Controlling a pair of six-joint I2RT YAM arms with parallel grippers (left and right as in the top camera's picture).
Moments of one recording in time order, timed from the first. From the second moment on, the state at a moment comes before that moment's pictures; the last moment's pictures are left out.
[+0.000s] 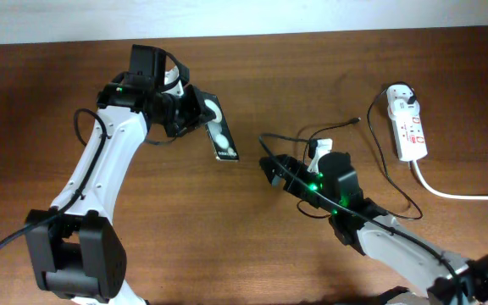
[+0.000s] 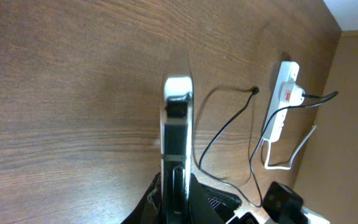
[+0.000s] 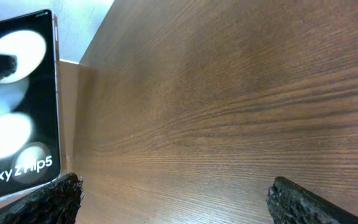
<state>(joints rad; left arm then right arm) -0.16 1.81 1.55 -0.83 0.55 -0.58 0.41 1.39 0.49 0.32 -0.32 0.95</state>
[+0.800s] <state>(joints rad) -0.16 1.81 1.55 -0.83 0.56 -0.56 0.16 1.94 1.28 -0.48 0.16 0.96</state>
